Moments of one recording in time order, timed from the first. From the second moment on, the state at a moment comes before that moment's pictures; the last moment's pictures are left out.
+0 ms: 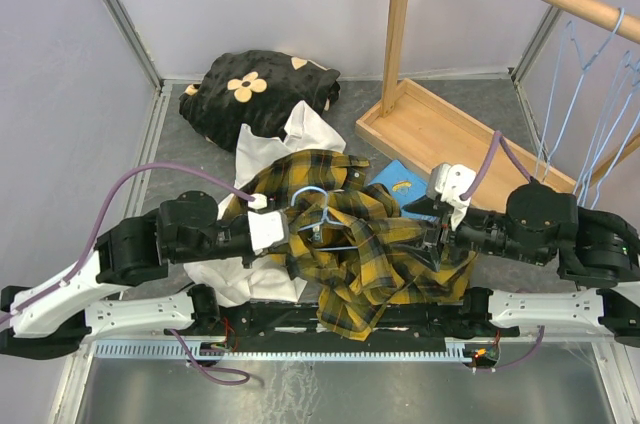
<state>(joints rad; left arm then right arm) -1.21 0.75 1.19 -0.80 0.08 0.27 1.32 0.83 1.45 -0.92 0.11 0.01</state>
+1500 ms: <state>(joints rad) -1.21 0.80 1.12 -0.72 -0.25 0.01 1.36 1.14 1.37 -0.26 0.55 0.22</state>
